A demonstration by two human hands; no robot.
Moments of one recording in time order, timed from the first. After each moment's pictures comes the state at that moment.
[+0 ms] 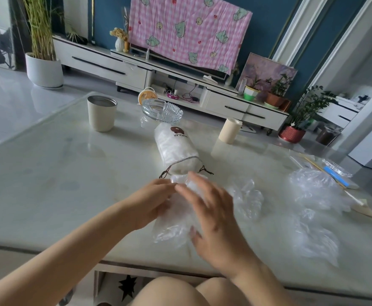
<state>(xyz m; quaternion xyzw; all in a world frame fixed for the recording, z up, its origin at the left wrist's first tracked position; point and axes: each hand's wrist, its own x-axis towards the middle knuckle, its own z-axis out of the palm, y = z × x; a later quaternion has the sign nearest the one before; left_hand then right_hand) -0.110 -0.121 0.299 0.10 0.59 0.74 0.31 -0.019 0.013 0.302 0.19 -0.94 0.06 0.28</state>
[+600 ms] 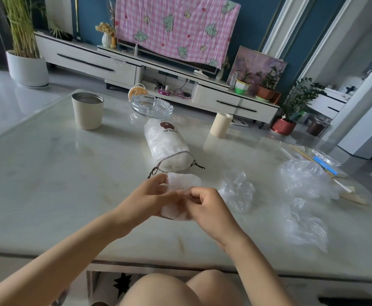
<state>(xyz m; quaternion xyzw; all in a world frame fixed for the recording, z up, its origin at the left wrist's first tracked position) -0.091 -0.127 0.299 0.22 0.64 0.70 0.25 -0.036 0.011 0.308 -0.05 -0.86 0.50 0.06</state>
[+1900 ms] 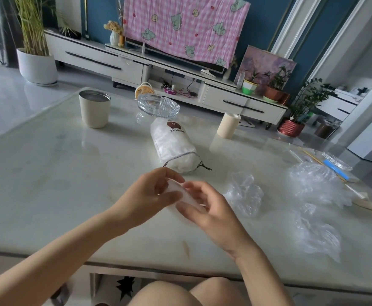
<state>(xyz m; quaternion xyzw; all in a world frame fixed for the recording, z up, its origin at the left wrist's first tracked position) -0.103 -0.137 0.296 0.27 0.71 0.63 0.11 -0.032 0.015 0.307 -0.03 -0.83 0.56 0.04</state>
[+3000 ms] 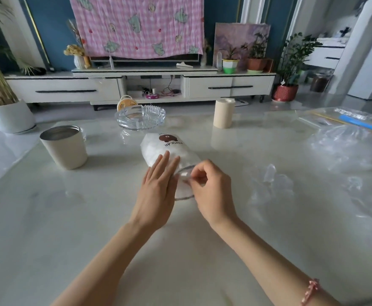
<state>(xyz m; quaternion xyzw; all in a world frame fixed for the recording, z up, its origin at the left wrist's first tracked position) -0.232 -0.078 0.238 0.38 0.82 0.40 -0.17 -0.163 0.034 0.258 -0.07 -0.81 0.38 0.44</state>
